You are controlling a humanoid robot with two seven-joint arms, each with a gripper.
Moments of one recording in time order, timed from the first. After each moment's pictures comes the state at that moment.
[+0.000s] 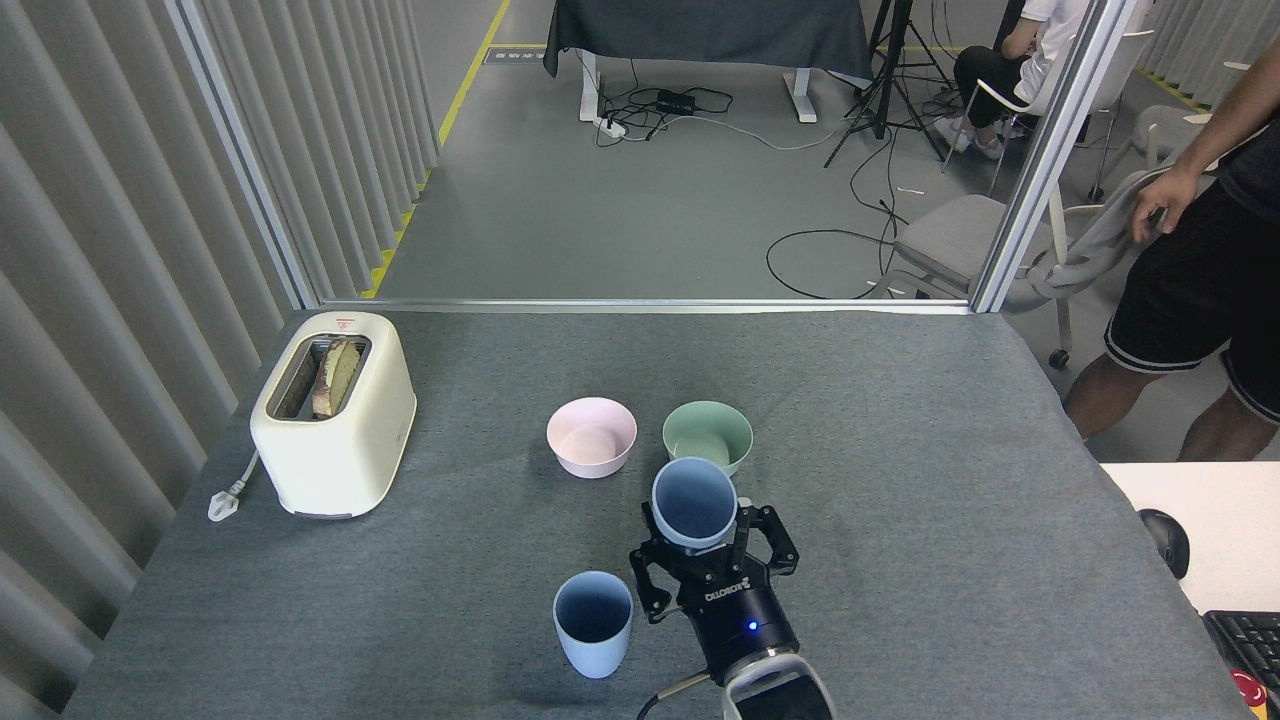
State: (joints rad) left arm 0.42 0.08 0.01 -1.56 -1.47 -0.19 0.42; right arm -0.13 0.18 0.32 -1.41 1.68 -0.01 -0.11
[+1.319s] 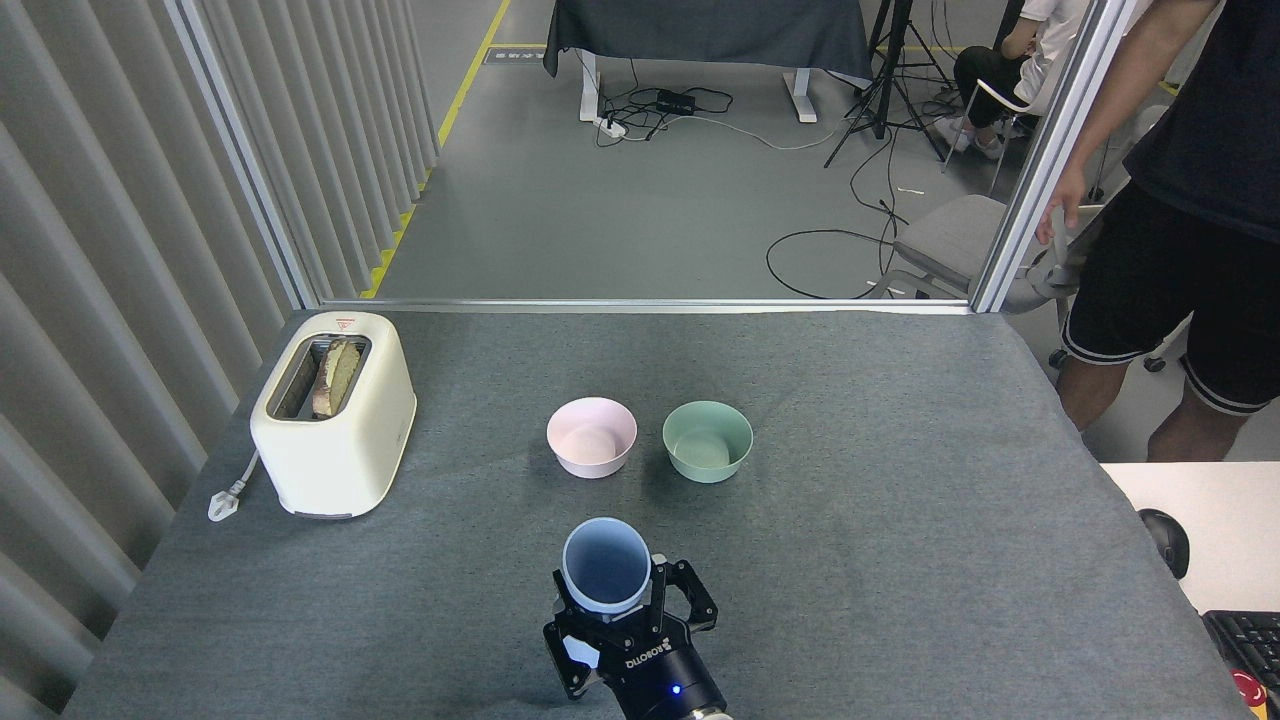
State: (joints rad) left arm 0.42 0.08 0.01 -1.55 -1.47 -0.19 0.42; right arm -0.06 0.23 0.44 -1.38 1.69 -0.02 -0.10
